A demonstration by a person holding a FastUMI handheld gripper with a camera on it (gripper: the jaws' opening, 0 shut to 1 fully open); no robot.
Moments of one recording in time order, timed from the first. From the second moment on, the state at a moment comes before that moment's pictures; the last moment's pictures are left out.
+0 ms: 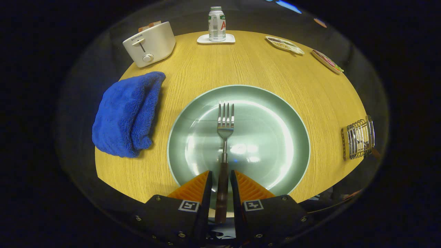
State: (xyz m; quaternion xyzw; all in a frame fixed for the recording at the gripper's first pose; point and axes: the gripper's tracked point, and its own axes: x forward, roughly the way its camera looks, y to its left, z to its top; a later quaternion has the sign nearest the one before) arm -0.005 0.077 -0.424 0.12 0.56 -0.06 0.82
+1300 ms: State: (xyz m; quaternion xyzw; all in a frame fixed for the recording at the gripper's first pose) arm 0.005 0.017 -0.348 0.09 0.48 -0.09 0.87
